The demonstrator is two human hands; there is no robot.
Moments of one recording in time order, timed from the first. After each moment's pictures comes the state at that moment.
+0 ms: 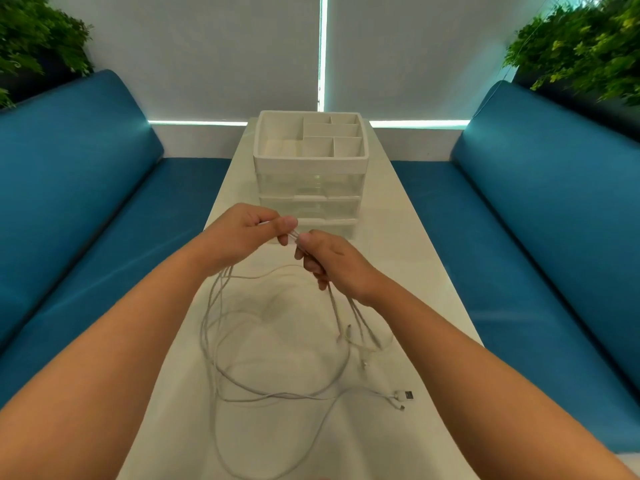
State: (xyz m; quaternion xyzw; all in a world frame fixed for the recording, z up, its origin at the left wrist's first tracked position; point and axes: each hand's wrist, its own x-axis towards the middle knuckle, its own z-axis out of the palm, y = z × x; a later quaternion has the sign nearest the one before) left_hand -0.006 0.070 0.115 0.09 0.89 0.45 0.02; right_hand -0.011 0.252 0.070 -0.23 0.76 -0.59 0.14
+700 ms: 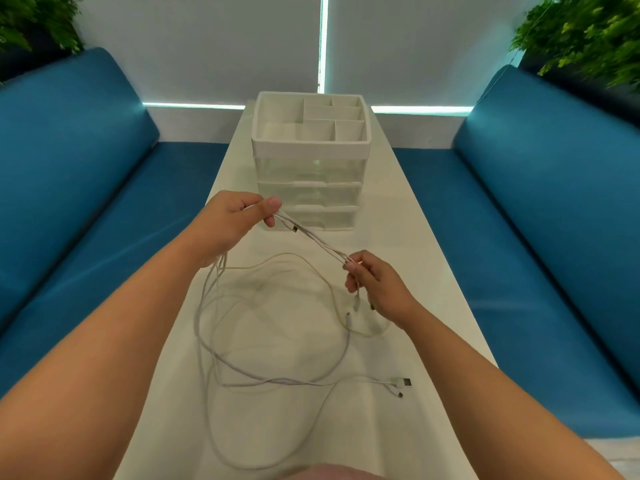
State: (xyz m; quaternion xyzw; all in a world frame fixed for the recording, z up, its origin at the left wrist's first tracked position) left_hand -0.004 0.059 0.106 0.01 0.87 0.50 -0.01; right_hand -0.007 0.312 -0.007 -0.11 0.80 -0.59 0.08
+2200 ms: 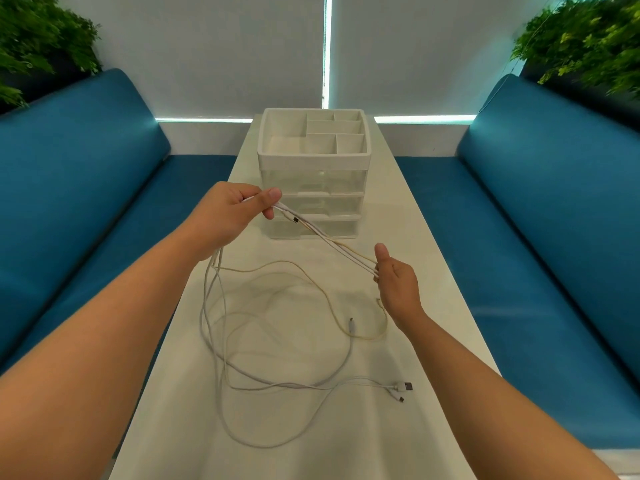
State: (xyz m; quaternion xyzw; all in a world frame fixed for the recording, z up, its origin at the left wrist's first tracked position) left_hand -0.002 0.059 0.136 0.00 0.89 0.45 -0.06; right_hand -0.008 0.313 0.001 0.07 0.80 -0.60 -0.06
